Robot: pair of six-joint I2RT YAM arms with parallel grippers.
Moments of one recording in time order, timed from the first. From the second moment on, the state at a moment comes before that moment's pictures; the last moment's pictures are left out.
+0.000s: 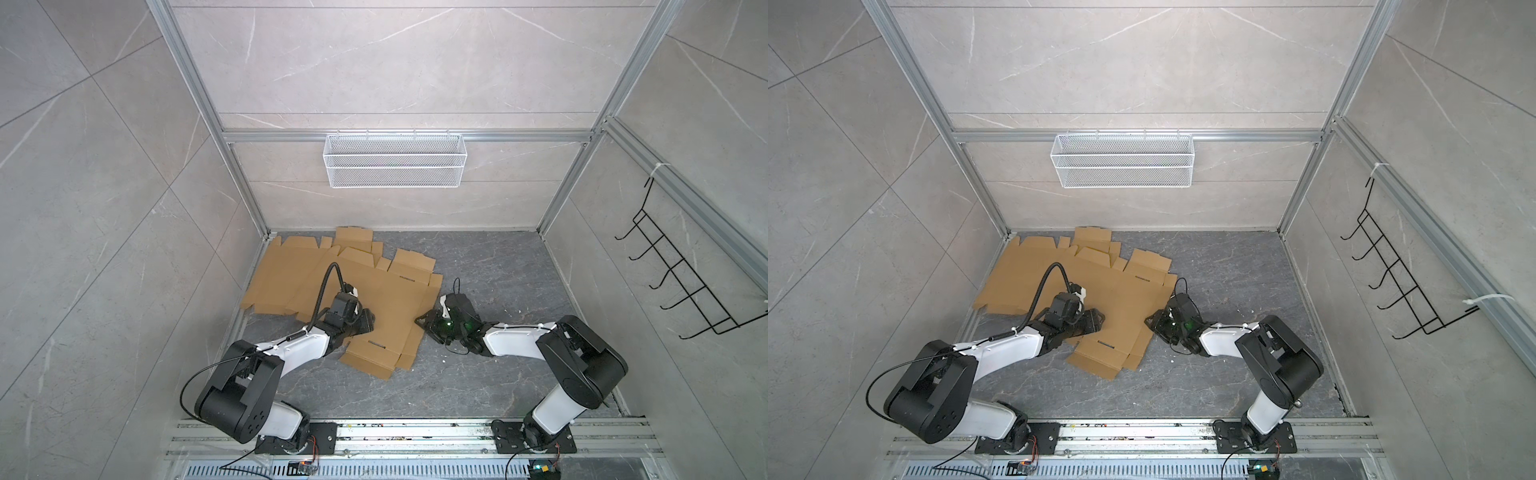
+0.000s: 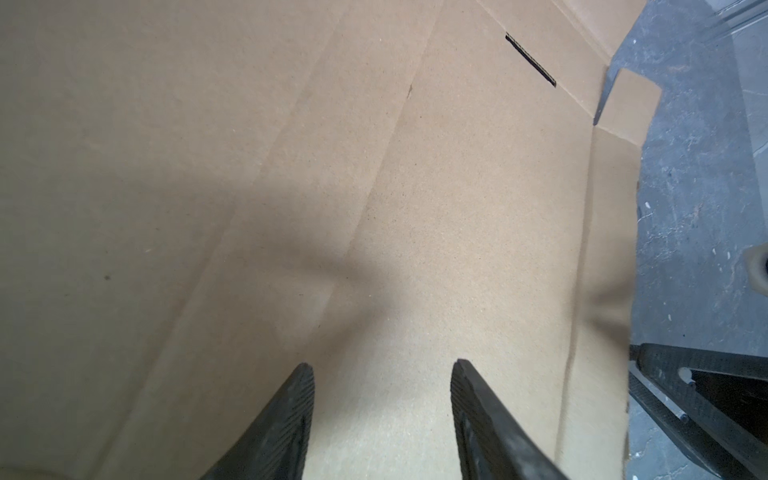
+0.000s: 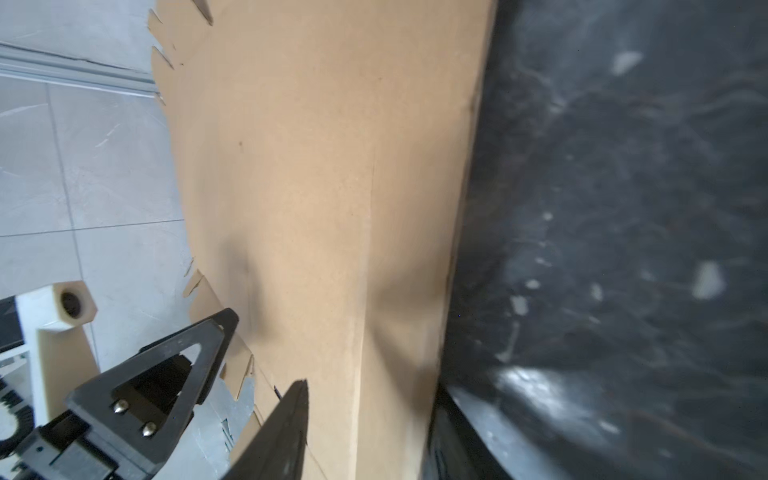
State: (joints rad) left arm -0.48 1.44 0.60 0.01 0.09 -0.60; right arm 0.61 1.66 0.65 0.27 -0.26 1.14
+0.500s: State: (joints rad) left arm -0.48 1.47 0.56 0.07 0.12 -0.64; right arm 0.65 1.70 0.65 0.29 -0.24 1.13
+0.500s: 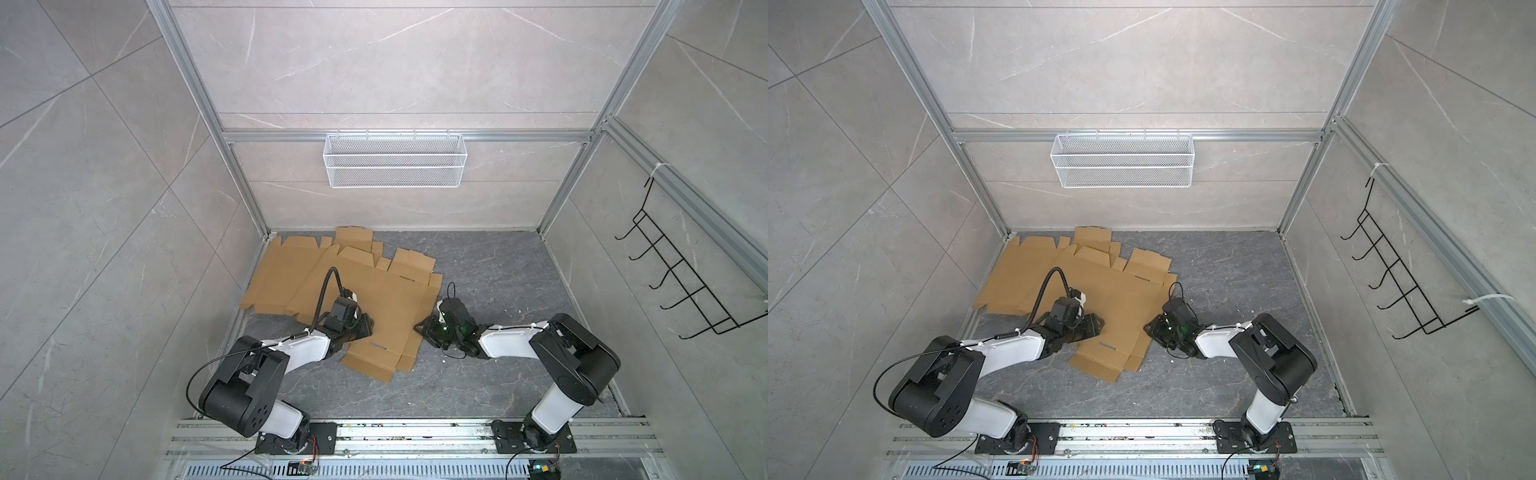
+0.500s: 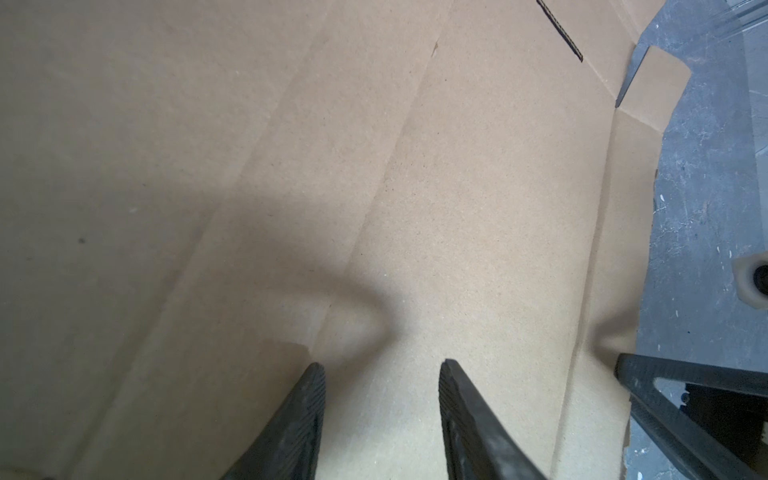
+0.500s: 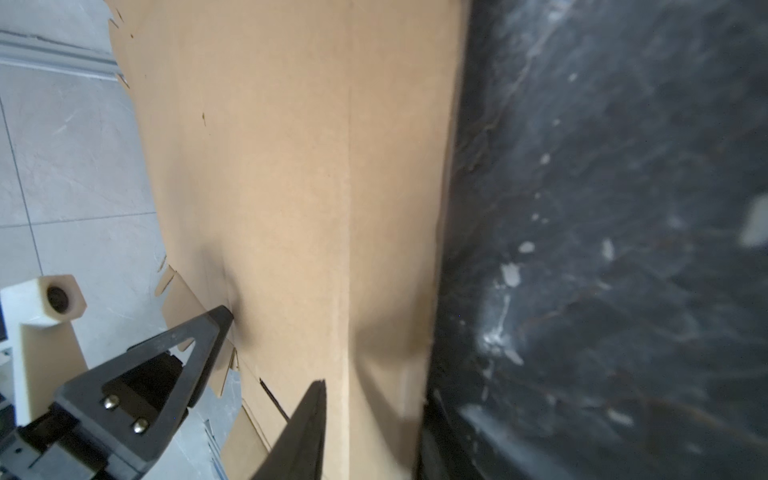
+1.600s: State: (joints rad) left arm -0.58 1.54 1.11 -0.16 0.41 -0.43; right arm 0.29 1.57 1.46 -1.49 0.11 0.21
